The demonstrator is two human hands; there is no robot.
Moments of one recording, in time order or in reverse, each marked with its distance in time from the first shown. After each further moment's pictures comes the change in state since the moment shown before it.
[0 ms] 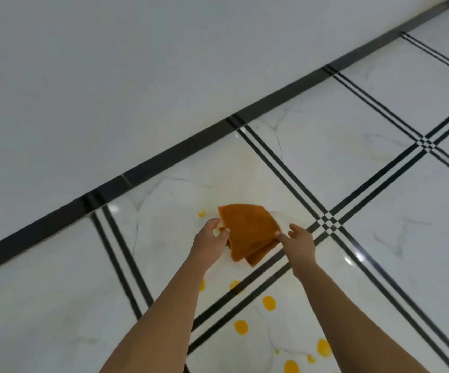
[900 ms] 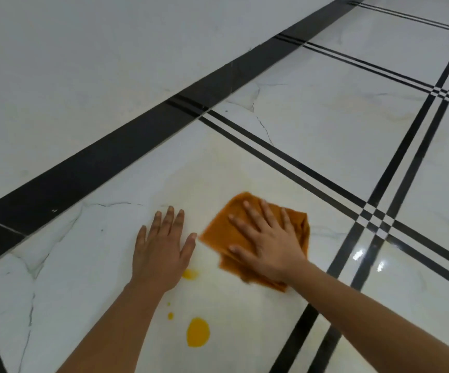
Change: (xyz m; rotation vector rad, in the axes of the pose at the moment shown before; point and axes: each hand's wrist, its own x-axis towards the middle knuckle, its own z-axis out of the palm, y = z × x) left_hand 0.226 -0.098 0.035 1.004 0.254 0.452; right_hand 0.222 0.084 0.108 -1.001 0.030 -0.853
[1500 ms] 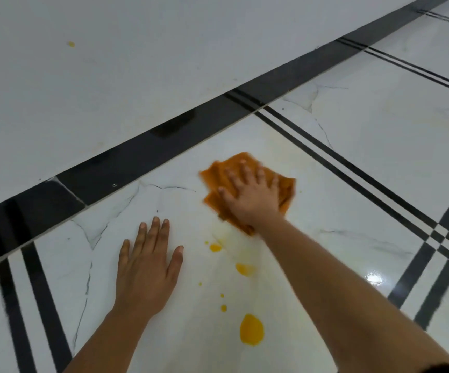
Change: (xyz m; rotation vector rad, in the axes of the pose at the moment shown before) left_hand -0.050 -0.100 0.021 -0.133 0.111 -0.180; right_hand 0.129 -0.108 0.008 0.007 0.029 0.054
